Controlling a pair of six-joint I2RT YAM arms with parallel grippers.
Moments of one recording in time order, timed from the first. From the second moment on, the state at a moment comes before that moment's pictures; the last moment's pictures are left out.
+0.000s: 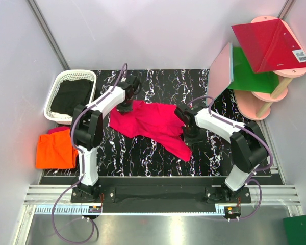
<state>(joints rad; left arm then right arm) -0.39 2.05 1.68 -0.93 -0.33 -0.28 0.61 1.70 1.20 -1.07 0.06 0.51</state>
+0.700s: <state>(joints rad) -0.42 2.04 1.78 -0.98 -0.24 -0.29 0.61 1.68 1.12 -1.03 0.03 0.51</state>
